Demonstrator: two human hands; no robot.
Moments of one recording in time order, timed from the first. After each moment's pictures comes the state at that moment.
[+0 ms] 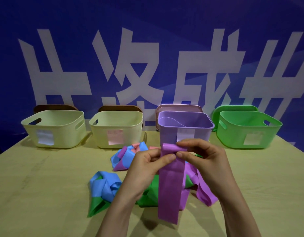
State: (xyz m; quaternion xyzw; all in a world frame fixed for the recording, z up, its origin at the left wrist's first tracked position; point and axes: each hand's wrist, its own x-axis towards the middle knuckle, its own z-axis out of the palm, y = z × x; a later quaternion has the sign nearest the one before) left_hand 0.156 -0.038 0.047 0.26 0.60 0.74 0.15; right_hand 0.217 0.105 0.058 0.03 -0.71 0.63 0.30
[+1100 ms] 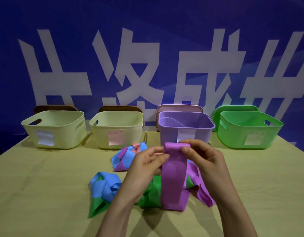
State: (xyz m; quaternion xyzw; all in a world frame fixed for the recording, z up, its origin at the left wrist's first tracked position) left_hand 0.148 -0.040 0.042 0.25 0.60 0.74 0.16; right_hand 0.213 0.103 0.048 0.00 -0.67 0.68 0.29
